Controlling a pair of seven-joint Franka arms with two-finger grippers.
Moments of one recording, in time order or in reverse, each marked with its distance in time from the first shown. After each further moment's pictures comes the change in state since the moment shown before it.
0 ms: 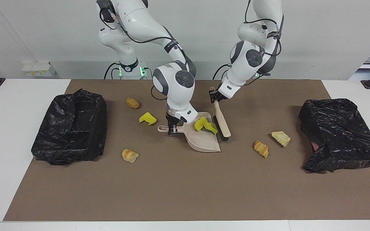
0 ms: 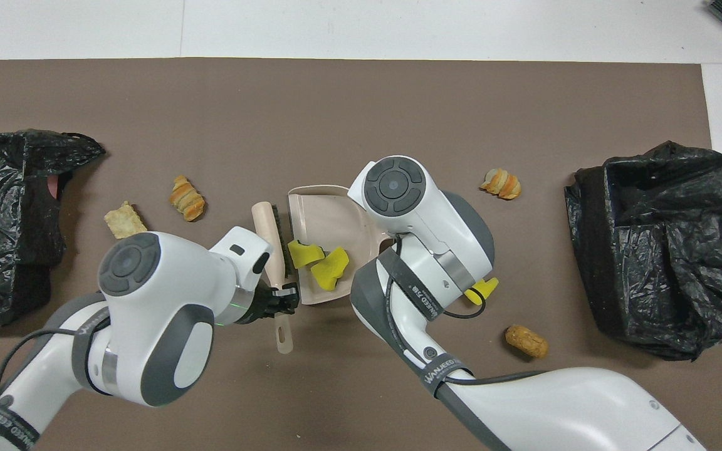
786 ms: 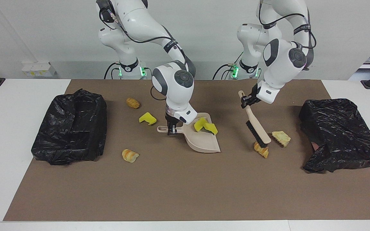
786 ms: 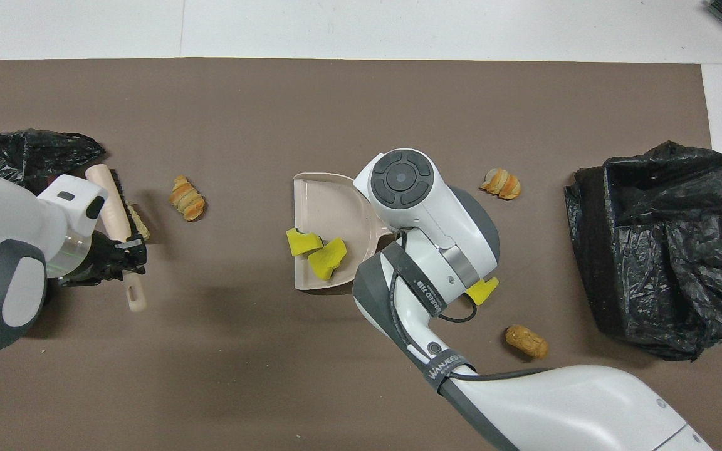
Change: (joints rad) left arm 0.387 -0.001 0.019 0.111 0.380 -0.193 0.030; right arm -0.008 0.001 -0.003 0.011 0.038 -0.011 0.121
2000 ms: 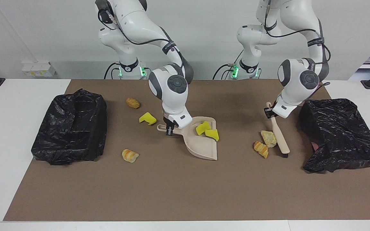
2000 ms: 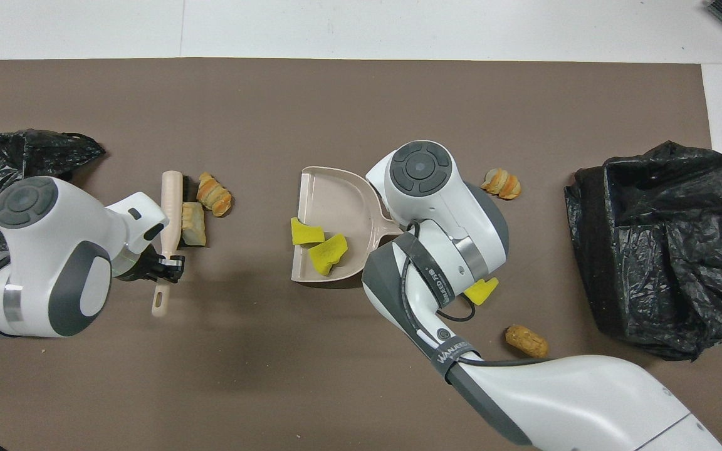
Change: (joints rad) left arm -0.088 0.118 -0.042 -0.055 -0.068 0.128 0.374; right arm -0.025 0.010 -0.003 -0.011 0.061 0.003 0.019
